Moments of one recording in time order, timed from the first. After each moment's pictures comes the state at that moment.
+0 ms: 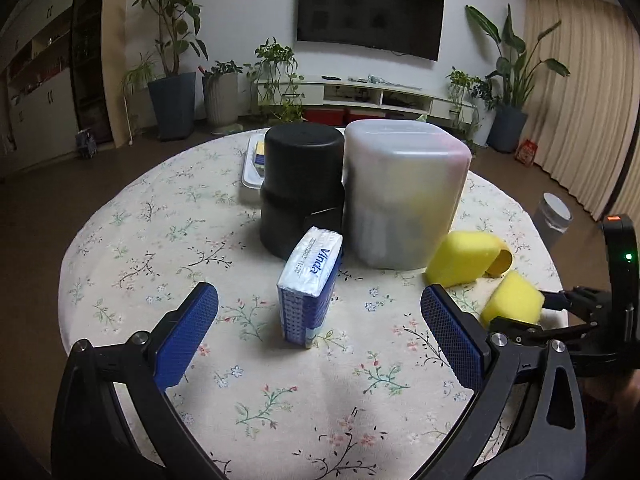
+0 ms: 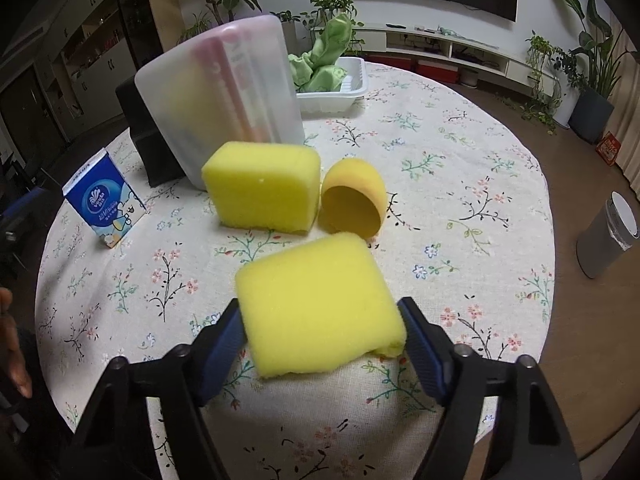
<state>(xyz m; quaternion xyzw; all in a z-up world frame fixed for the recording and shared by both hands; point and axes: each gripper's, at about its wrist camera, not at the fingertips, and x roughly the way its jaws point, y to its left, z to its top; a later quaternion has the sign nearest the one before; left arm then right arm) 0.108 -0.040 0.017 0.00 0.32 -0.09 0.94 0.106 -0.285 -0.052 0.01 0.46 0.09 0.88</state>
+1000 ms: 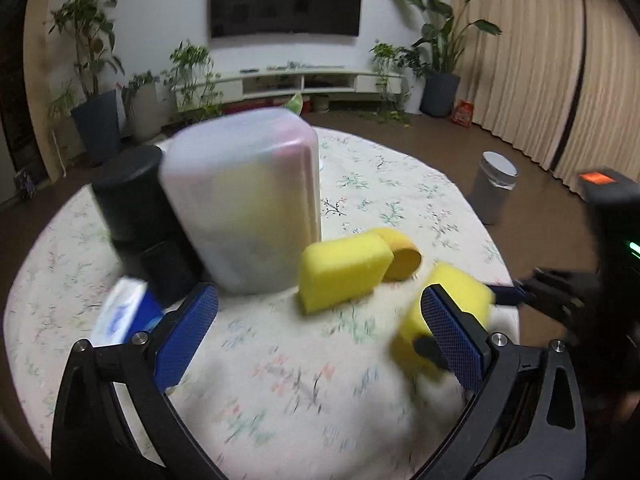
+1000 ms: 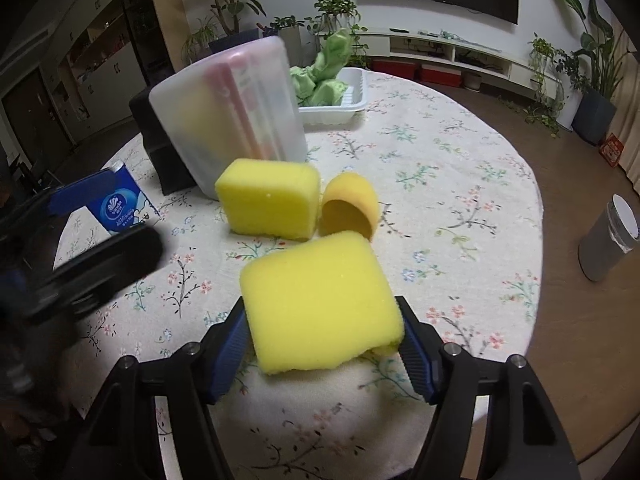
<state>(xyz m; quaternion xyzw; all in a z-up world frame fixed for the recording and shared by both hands) 0.138 -0.143 0.016 0.05 0.35 -0.20 0.91 0.098 -0.294 -0.036 0.01 0.45 0.10 0.89</state>
